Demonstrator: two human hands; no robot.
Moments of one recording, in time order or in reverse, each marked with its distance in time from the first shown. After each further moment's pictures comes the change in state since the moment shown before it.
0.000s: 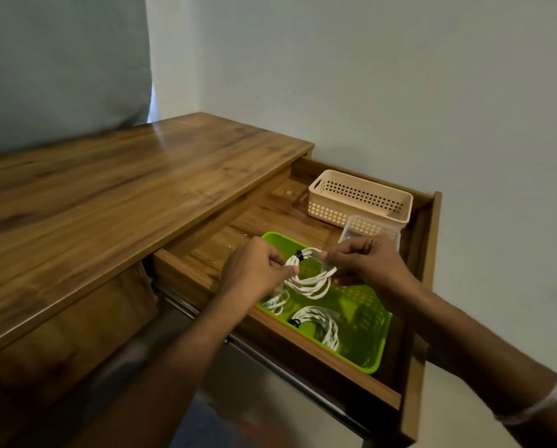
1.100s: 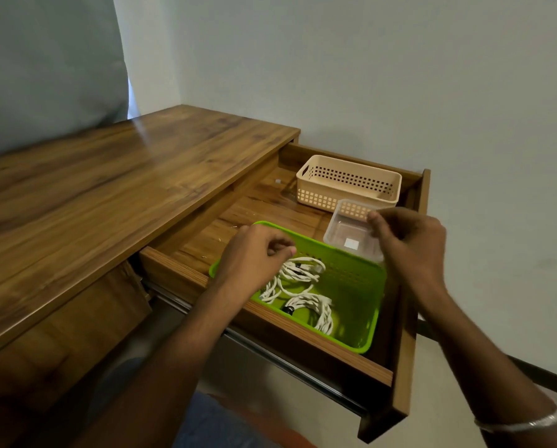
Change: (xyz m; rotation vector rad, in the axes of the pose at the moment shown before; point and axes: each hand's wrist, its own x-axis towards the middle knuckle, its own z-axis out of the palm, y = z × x) left_hand 0.003 0.009 0.008 0.059 0.036 0.243; right_hand -0.009 0.030 -0.042 -0.401 0.639 -0.355
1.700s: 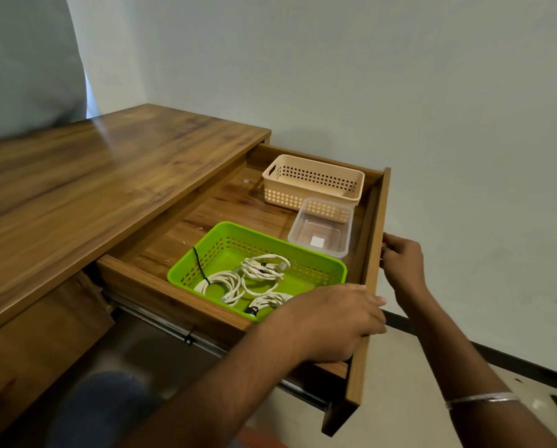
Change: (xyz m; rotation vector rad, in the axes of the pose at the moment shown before) left_hand -0.030 0.087 0.090 0.341 -0.553 0.925; right_hand 0.007 0.101 -0.015 0.117 -0.051 0.389
